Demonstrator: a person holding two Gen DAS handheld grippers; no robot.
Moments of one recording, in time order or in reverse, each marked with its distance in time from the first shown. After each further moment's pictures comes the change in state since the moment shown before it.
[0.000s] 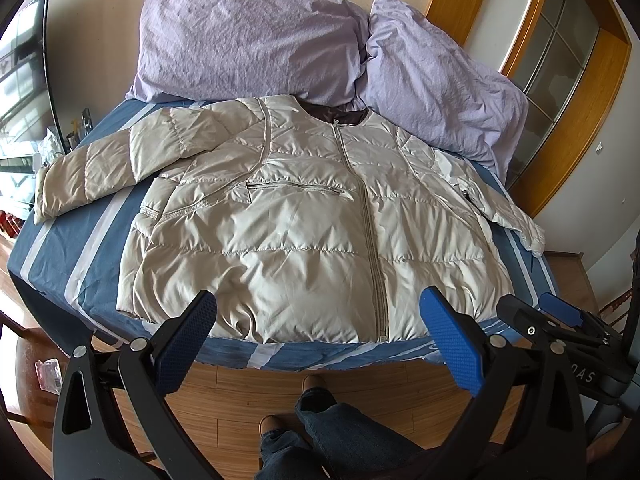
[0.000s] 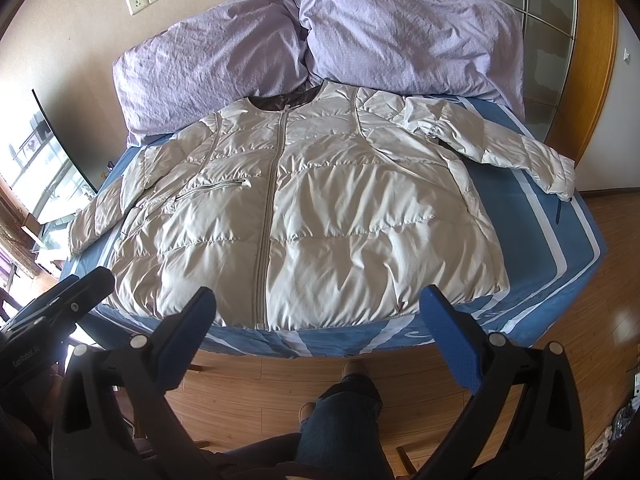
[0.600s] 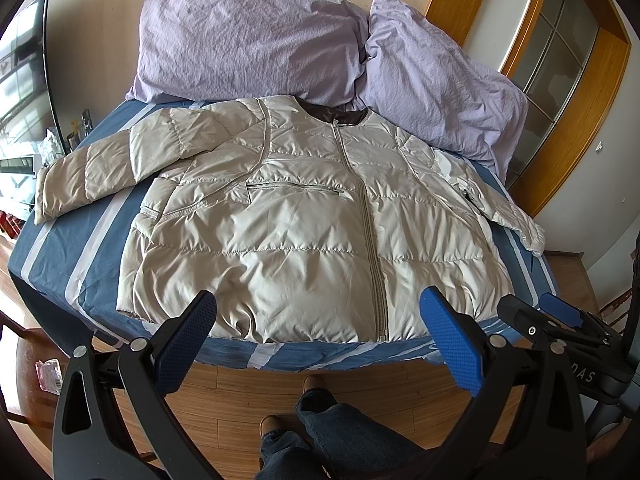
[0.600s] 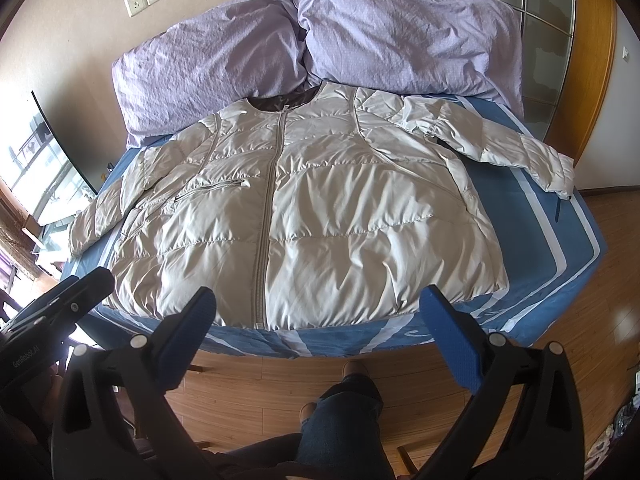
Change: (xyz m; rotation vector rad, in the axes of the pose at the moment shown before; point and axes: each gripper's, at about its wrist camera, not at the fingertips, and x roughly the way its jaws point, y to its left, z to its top) left arm 0.000 0.000 0.000 0.001 -0.001 0.000; right arm 0.000 -0.002 -0.001 0.001 0.000 0.001
